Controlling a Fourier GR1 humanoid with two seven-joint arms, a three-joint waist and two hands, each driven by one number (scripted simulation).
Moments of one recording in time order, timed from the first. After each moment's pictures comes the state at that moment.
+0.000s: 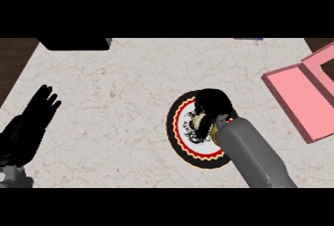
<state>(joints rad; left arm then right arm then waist) -0.03 0.22 0.20 -1.67 0.22 -0.09 0.29 -0.61 -0.11 0.38 -1.00 0.85 0.23 0.44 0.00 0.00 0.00</state>
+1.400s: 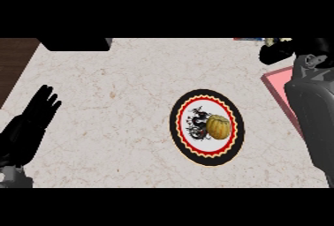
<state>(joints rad) -0.03 0.21 0.20 -1.68 0.21 -0.09 0.31 -0.83 -0.37 0.07 -1.47 1.06 0.22 0.89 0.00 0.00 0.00</state>
